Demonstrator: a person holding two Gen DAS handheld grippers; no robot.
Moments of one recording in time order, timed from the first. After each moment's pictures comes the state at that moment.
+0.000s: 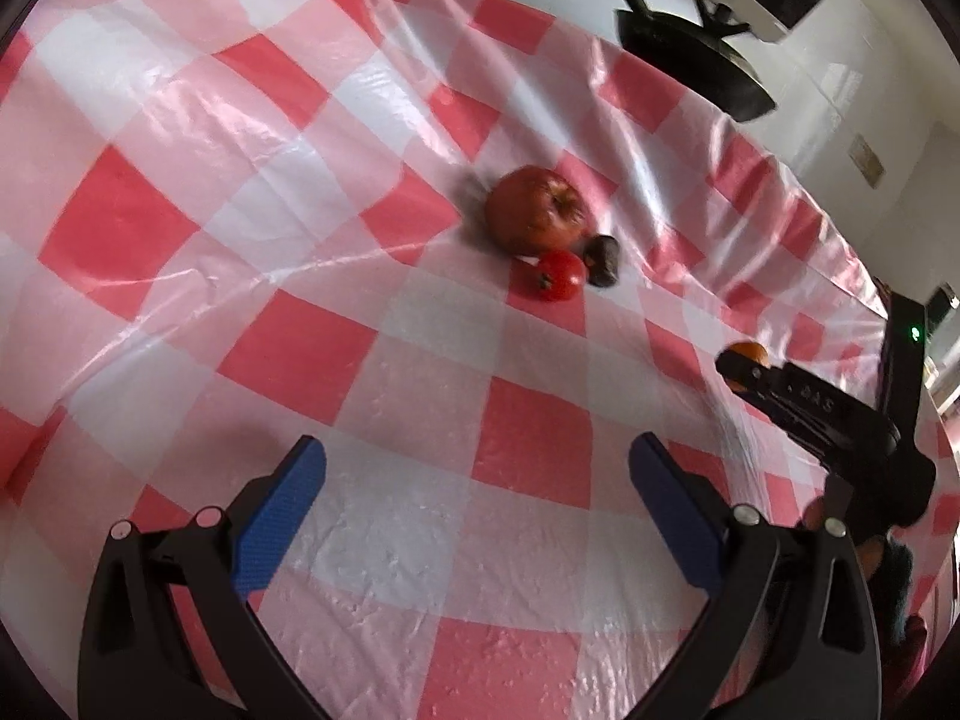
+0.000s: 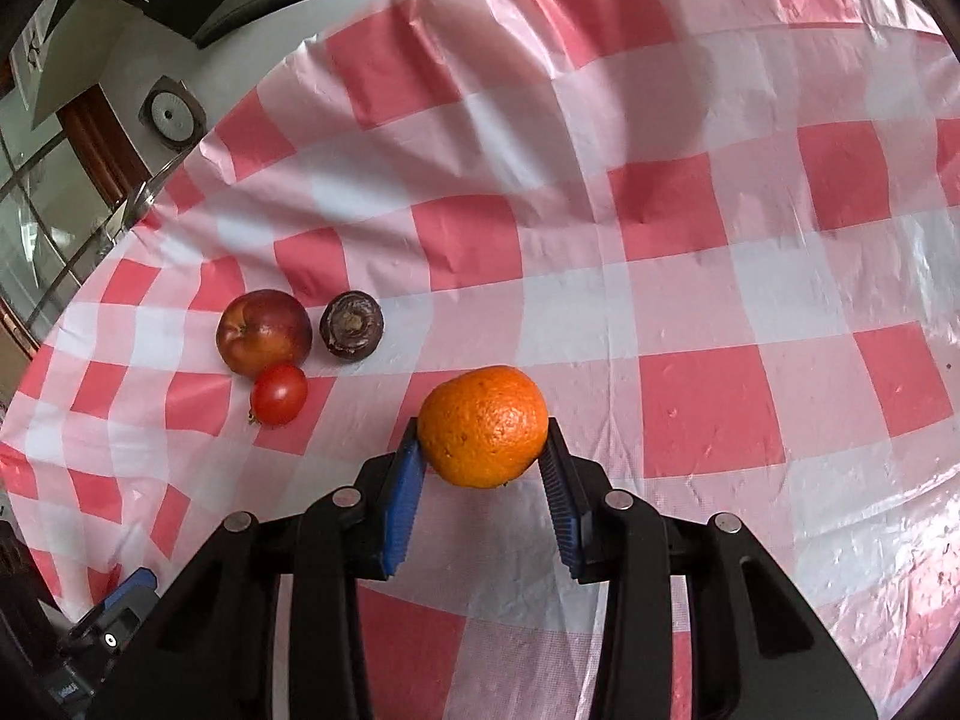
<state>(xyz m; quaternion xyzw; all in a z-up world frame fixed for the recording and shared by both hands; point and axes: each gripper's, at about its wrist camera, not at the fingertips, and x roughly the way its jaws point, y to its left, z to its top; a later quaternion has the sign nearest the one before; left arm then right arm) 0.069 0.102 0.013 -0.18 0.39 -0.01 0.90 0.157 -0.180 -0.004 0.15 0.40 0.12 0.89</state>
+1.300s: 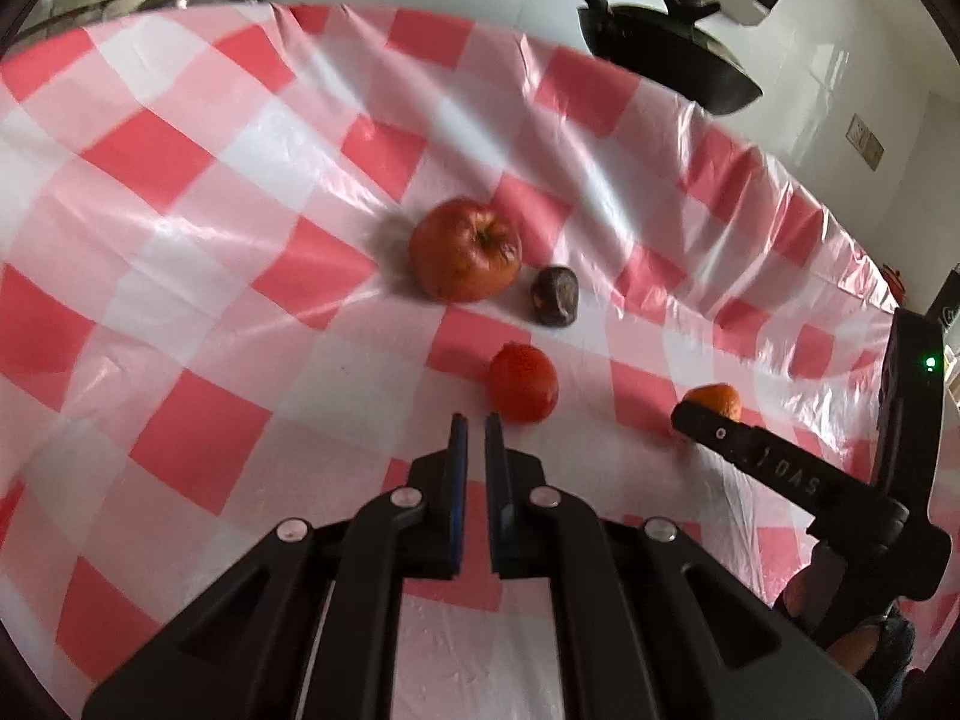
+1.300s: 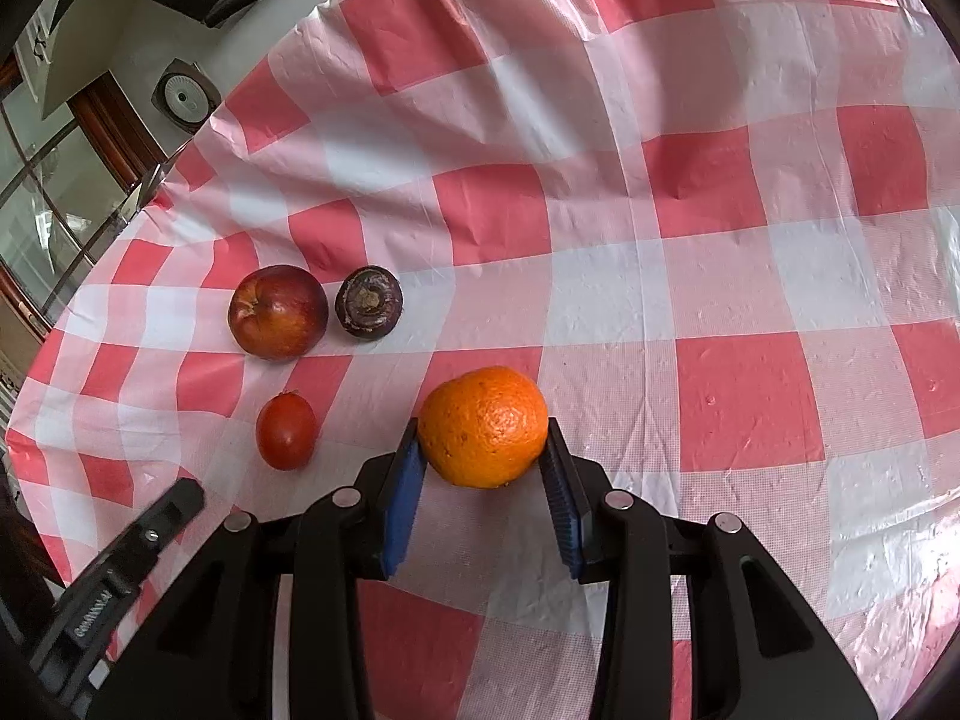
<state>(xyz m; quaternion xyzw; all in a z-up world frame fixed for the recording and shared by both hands) 0.109 0.047 0.026 -0.14 0.37 -0.02 0.92 0.163 -0.174 -0.012 0.16 0.42 0.15 0.88</state>
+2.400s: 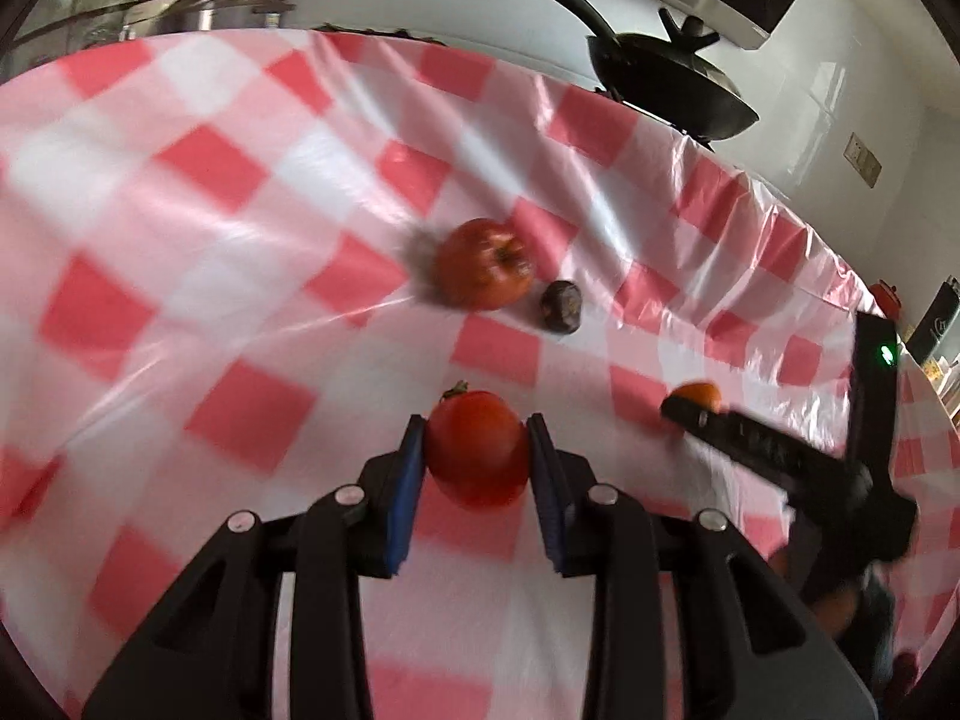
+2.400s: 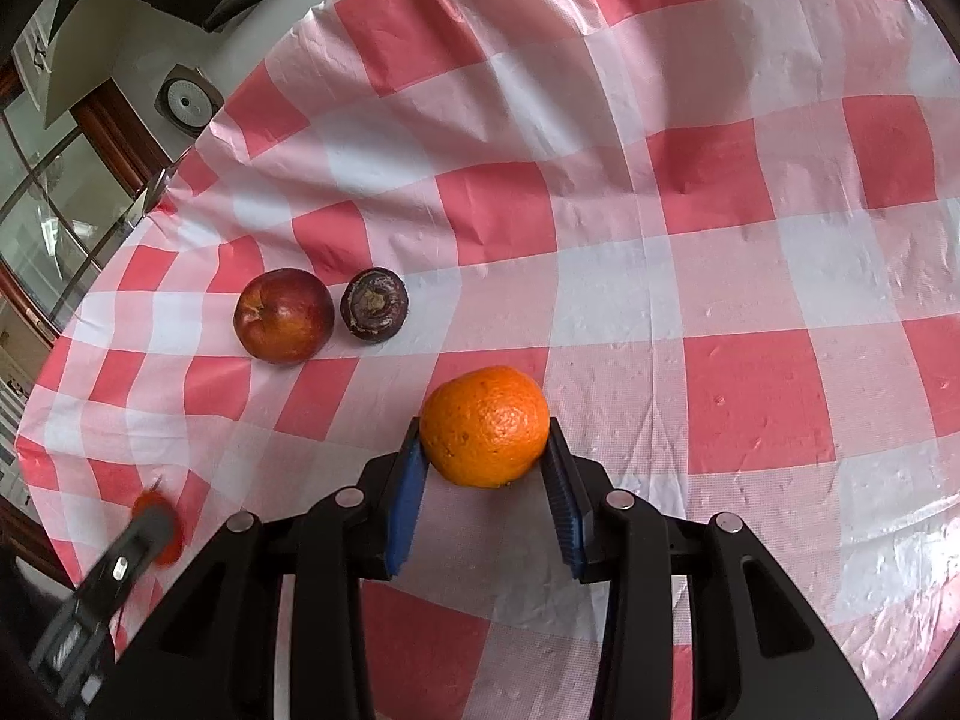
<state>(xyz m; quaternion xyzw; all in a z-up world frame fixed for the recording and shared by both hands) 0.063 0.070 0.037 -0.15 0.35 0.00 0.93 0.165 -0.175 -0.013 0.17 0.42 0.15 0.88</state>
